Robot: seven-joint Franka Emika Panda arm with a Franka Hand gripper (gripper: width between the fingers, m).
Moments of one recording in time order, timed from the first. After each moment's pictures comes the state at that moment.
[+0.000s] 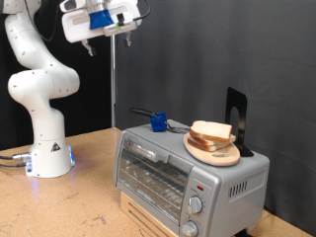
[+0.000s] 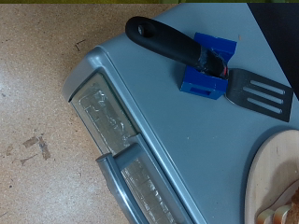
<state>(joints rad) 0.20 -0.71 -0.13 -2.34 0.20 1.77 1.39</state>
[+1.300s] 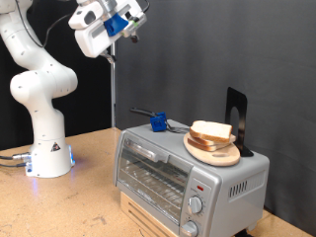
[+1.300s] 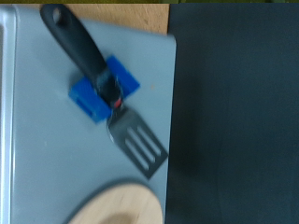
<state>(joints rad) 0.36 -0.67 -0.29 -2.37 0.40 1.86 0.76</state>
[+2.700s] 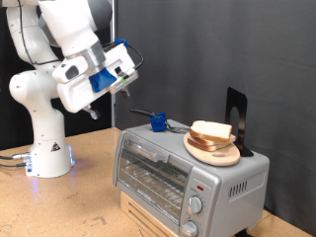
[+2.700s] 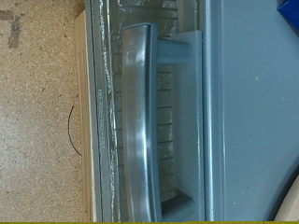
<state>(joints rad) 0.28 -0.45 -0.40 -2.47 0.31 2.11 0.59</state>
